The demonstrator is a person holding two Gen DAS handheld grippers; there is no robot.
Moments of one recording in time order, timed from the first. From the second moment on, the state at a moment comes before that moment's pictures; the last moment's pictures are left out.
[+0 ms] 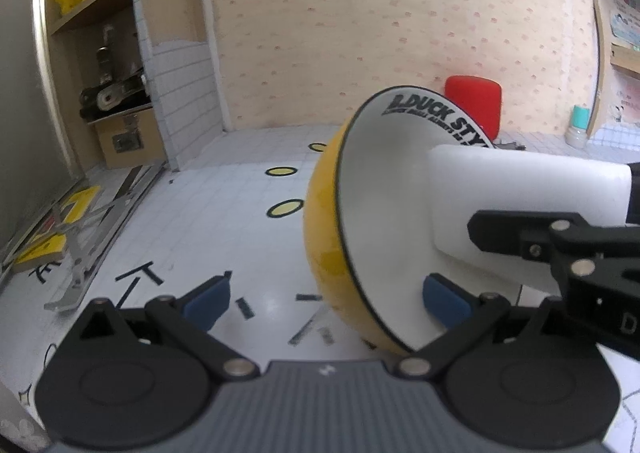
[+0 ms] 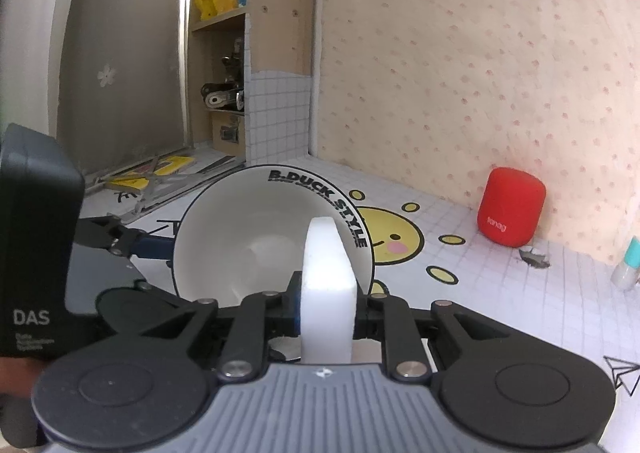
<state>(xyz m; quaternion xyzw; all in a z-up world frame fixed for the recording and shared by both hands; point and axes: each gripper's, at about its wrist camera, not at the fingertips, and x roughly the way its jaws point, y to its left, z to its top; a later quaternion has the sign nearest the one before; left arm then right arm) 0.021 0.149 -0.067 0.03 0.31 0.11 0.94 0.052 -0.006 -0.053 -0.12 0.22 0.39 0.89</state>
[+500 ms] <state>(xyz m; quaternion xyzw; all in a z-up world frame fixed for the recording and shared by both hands) 0.026 0.150 -0.069 0.02 0.31 0.09 0.94 0.054 -0.004 -0.052 -0.14 0.21 0.38 0.89</state>
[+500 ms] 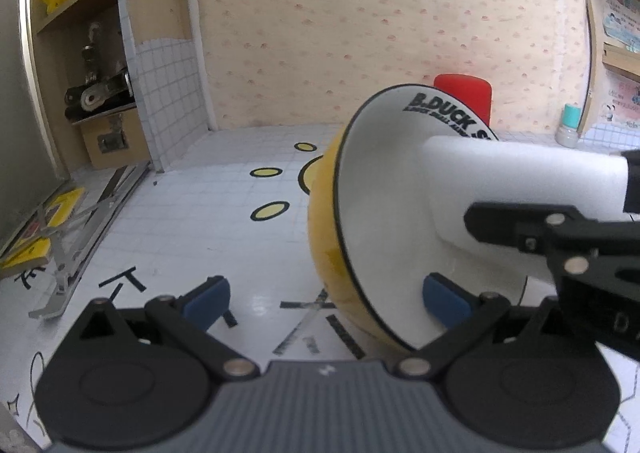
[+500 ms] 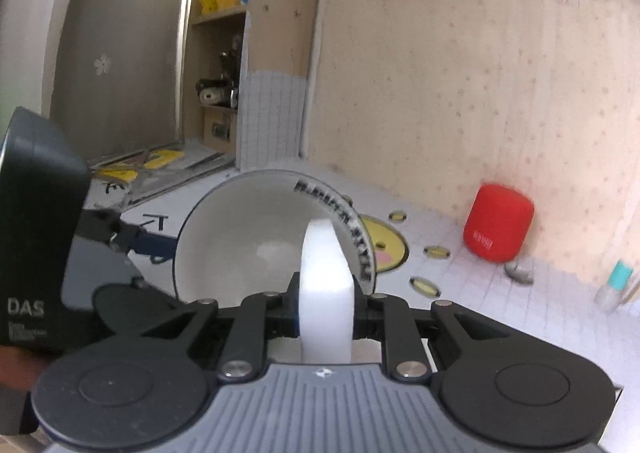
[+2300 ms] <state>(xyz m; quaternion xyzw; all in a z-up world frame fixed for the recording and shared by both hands) 0.033 0.129 -0.070 0.03 0.32 0.04 0.95 0.053 -0.021 -0.047 -0.15 0.21 0.33 0.91</state>
